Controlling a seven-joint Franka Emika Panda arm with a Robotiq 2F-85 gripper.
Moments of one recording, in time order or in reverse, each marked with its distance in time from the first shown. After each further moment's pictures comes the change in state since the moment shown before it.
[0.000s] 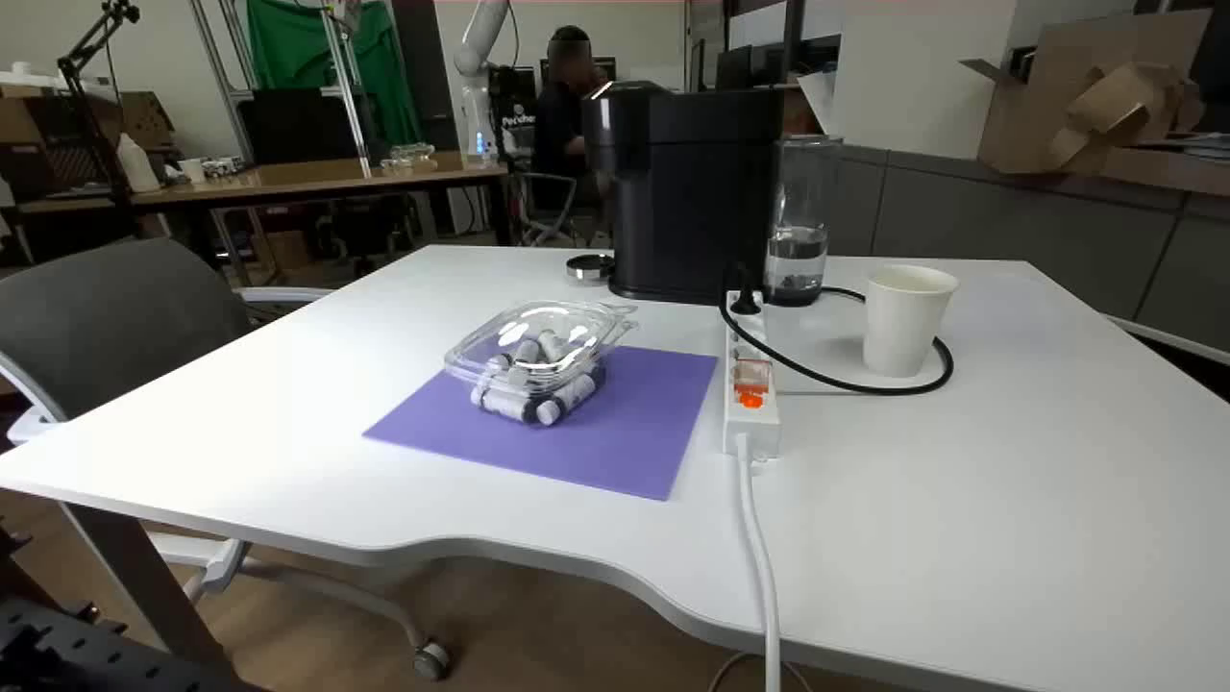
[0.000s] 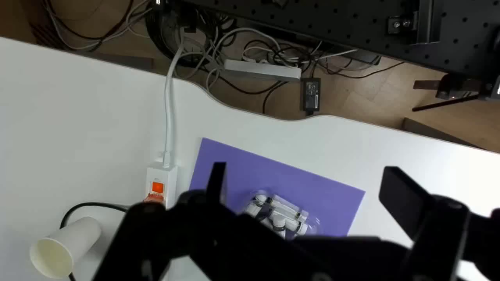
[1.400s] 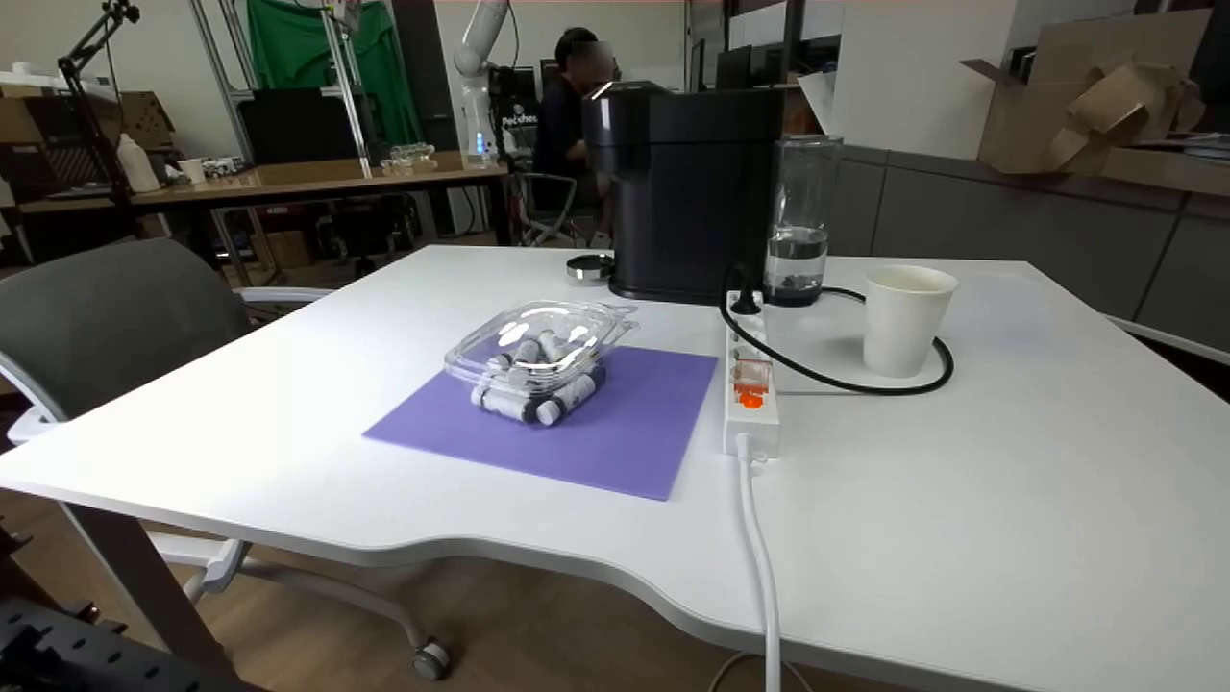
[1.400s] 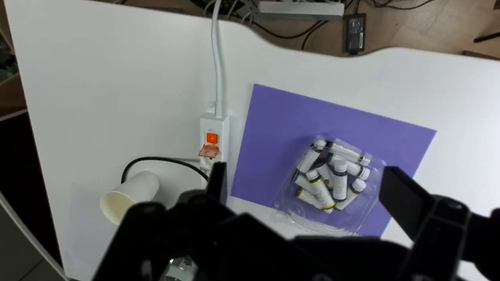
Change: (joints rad) arm -0.095 0.084 -0.080 -0.009 -0.105 0.289 0.000
